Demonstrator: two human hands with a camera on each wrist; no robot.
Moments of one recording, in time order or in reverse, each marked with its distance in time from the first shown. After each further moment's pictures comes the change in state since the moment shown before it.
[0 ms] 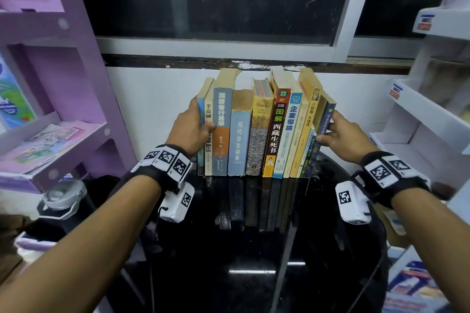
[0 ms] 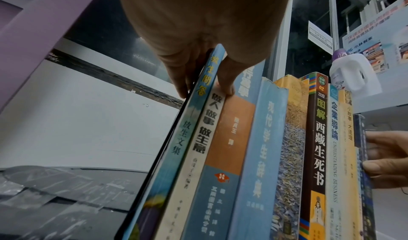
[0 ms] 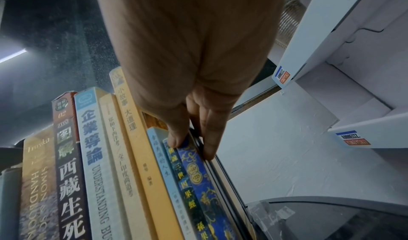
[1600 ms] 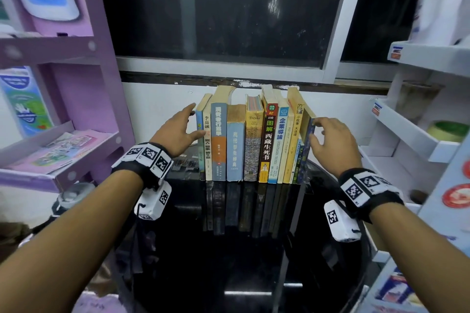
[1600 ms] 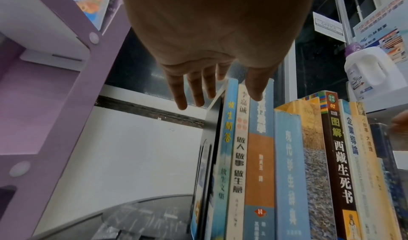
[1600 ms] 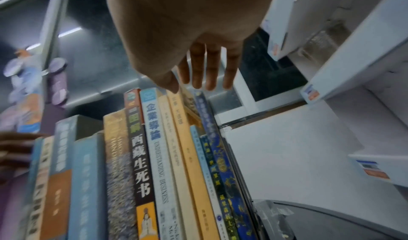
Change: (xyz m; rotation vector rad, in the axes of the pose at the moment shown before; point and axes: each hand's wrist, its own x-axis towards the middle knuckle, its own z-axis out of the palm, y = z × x) left_hand -0.018 -0.014 -0.051 0.081 -0.075 0.090; right_hand -0.038 -0.026 0.004 -0.367 0.457 -0.243
